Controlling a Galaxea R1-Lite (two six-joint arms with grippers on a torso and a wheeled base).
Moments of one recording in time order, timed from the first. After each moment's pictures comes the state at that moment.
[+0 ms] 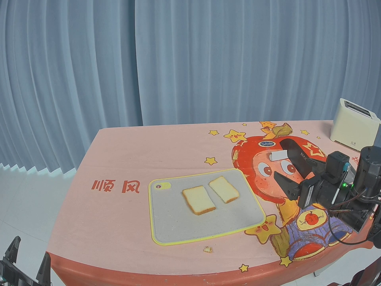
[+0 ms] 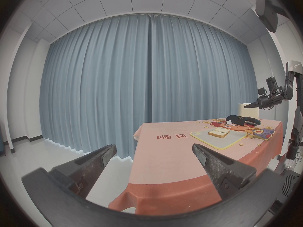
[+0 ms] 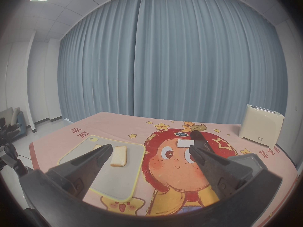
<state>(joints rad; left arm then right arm) 0.01 0.02 -0.02 0.00 -0.02 0.01 0.63 1.46 -0.39 -0.80 -0.33 0.07</state>
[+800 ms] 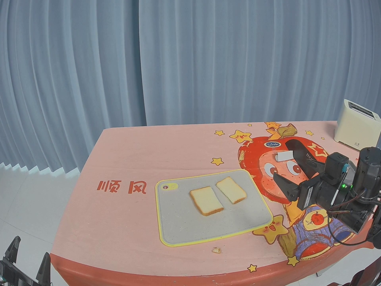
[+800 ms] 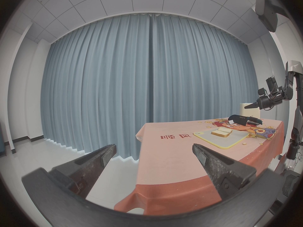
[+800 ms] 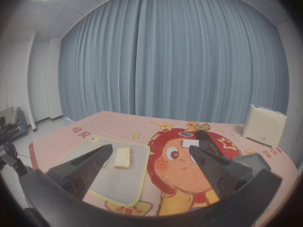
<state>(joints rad) 0.01 0.02 -0.02 0.00 -0.02 0.01 0.65 1.46 -0.39 -0.79 -0.34 0.07</state>
